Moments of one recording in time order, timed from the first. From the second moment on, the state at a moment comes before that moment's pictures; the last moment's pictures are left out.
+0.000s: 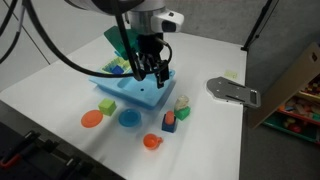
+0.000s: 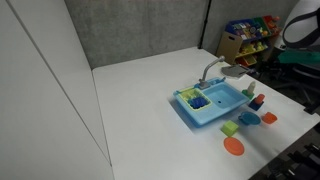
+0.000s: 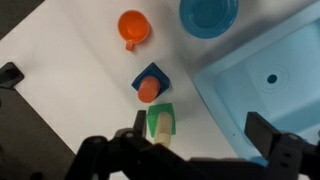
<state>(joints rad) -0.16 0.25 -0.22 -2.22 -0.06 2.46 0.31</state>
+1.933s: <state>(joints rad) -0.15 0.63 -0.33 -2.14 -0.02 2.78 0.42</state>
